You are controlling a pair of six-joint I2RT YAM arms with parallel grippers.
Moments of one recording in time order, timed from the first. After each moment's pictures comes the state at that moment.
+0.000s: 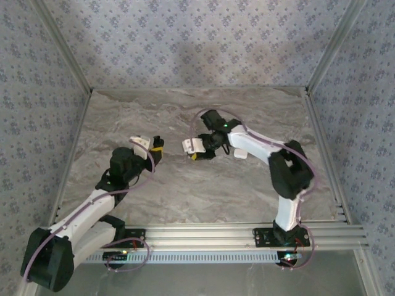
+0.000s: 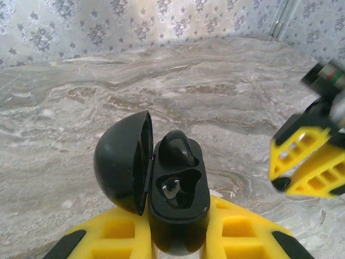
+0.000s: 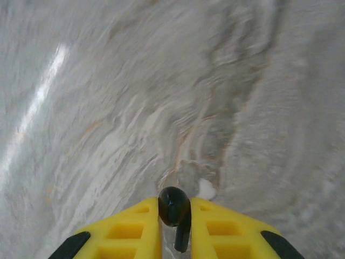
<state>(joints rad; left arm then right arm) -0.39 0.92 0.38 0.25 0.21 -0.10 0.63 1.81 1.36 -0.59 -0.53 -1.14</state>
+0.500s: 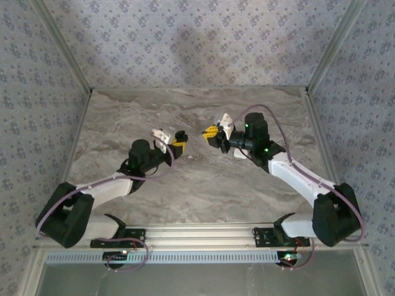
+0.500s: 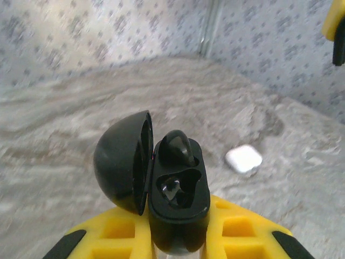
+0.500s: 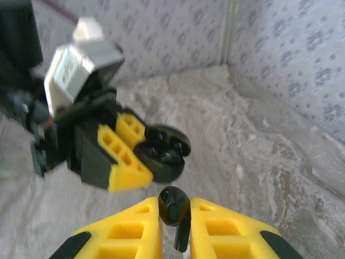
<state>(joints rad) -0.54 1.32 0.49 0.67 0.34 -0.14 0.48 1.29 0.85 0.21 -0.66 -0.17</state>
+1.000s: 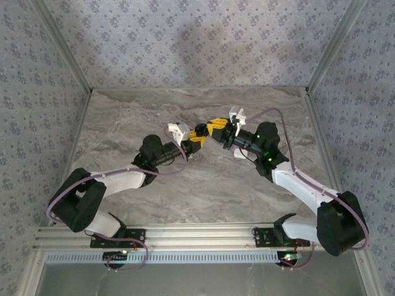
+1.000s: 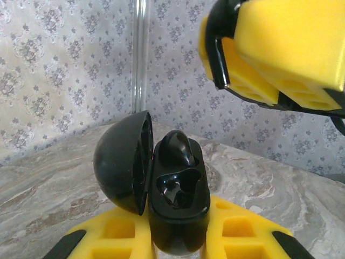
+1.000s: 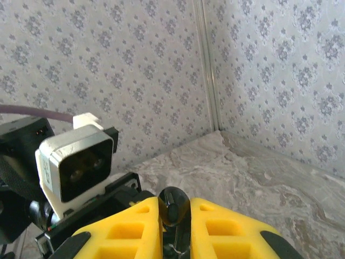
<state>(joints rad) -0.67 1.46 0.63 0.90 0.43 -0.15 0.48 1.22 0.72 0.63 -0.60 0.23</state>
